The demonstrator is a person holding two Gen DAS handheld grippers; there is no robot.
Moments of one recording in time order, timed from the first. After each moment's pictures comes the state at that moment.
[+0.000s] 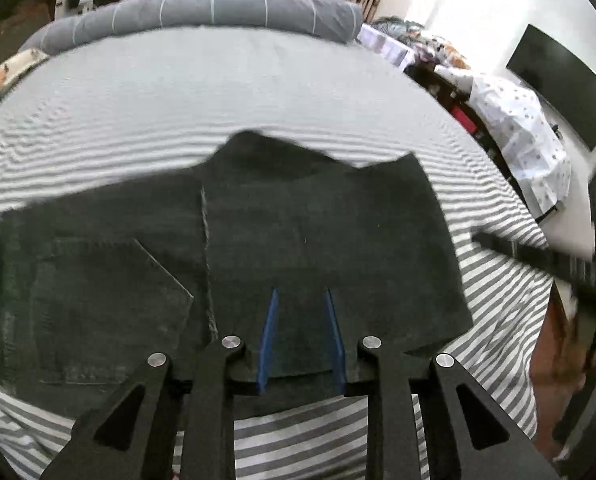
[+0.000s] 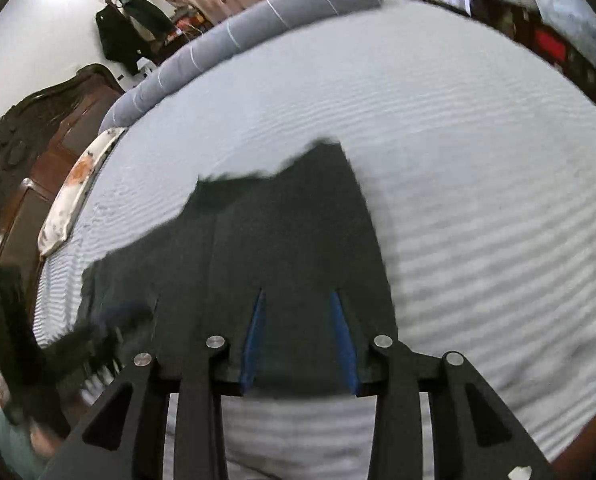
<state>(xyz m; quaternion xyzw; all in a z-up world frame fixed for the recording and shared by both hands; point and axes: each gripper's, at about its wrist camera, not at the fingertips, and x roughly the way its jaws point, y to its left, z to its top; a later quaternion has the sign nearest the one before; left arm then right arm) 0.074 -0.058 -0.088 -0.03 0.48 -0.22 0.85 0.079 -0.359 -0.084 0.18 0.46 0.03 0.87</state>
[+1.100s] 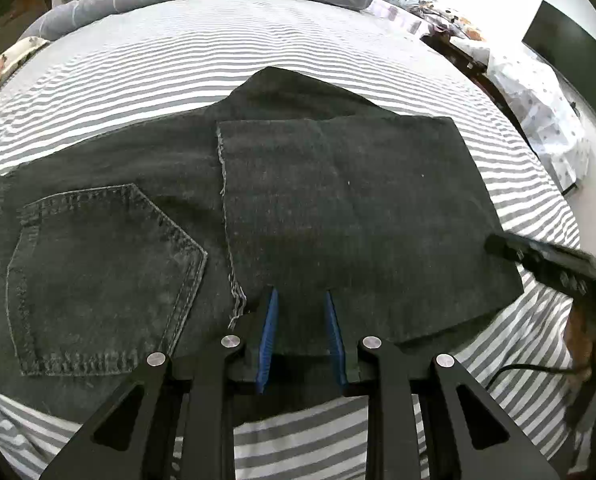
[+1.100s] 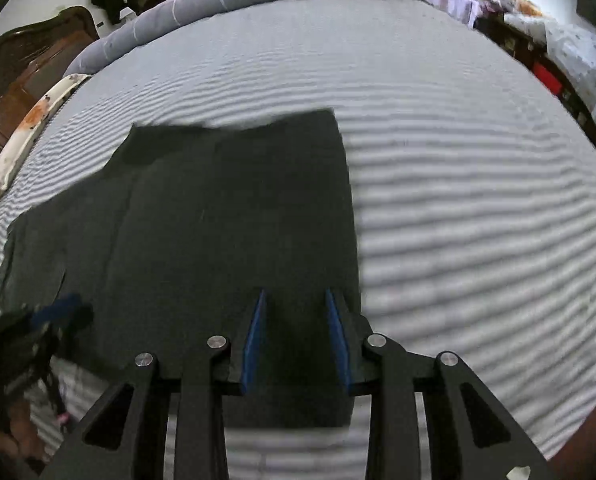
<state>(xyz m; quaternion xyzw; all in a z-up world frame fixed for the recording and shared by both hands) 0.072 -0.053 -0.132 0.01 0.52 -0.20 0.83 0.072 -0.352 -0.138 0.09 0.52 -0.01 0.85</state>
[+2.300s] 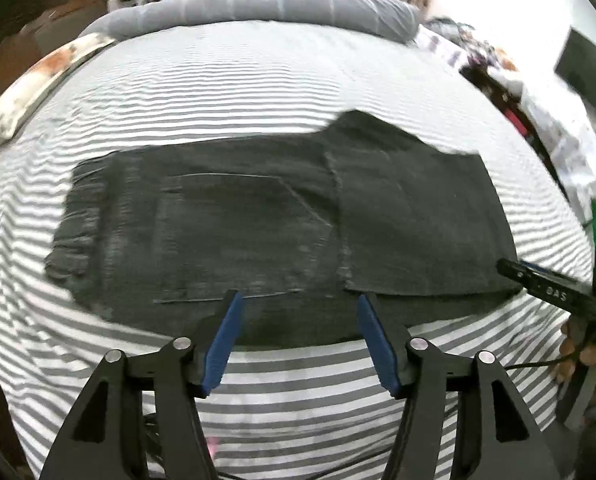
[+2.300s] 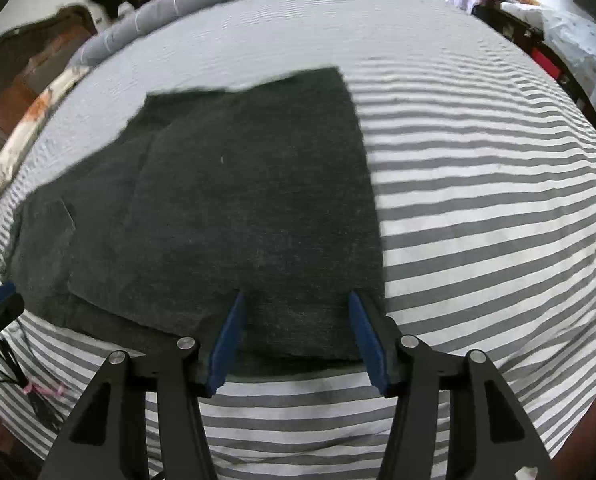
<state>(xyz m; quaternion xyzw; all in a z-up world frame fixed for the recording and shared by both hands) 0.026 0.035 -0.082 -0.02 0.49 -0.12 0.86 0.042 -0.342 -0.137 0.11 0.50 -0.02 0.86</state>
